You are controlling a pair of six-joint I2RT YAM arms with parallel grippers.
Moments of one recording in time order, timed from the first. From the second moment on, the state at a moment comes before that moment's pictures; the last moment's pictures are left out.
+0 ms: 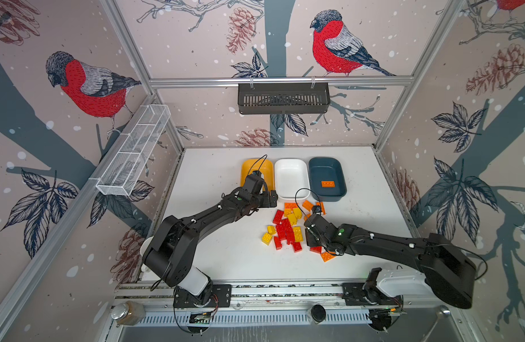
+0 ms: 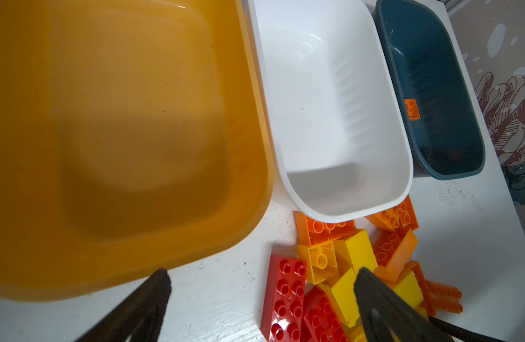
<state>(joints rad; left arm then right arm) -0.58 1.54 0.94 -0.18 0.05 -0.52 0.93 1.33 0.60 -0.38 0.28 0.70</state>
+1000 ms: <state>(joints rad) -0.59 1.45 0.92 -0.24 0.12 -0.35 0.70 1.18 0.64 -0.16 0.14 0.44</state>
